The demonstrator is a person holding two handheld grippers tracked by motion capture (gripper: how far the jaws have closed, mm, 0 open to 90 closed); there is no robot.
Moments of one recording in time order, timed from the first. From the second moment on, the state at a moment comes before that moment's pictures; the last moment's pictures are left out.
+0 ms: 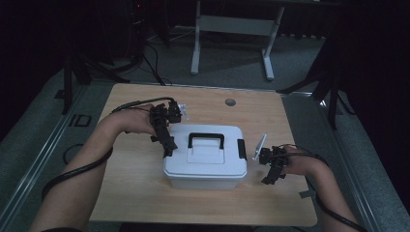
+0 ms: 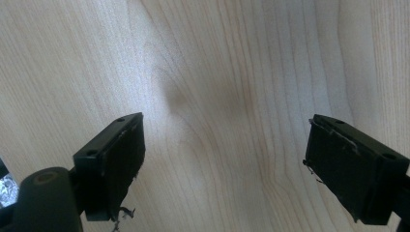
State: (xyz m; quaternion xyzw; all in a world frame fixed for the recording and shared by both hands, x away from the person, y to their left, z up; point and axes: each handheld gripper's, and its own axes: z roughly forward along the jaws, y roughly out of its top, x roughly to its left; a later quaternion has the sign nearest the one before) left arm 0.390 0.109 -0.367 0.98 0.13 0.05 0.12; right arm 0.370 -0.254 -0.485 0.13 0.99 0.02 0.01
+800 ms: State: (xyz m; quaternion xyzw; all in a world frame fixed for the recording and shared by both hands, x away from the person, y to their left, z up) left arm 0.361 0.199 -0.392 0.97 0.20 0.05 0.15; right arm 0.365 -0.264 -0.477 0.14 0.99 0.06 0.05
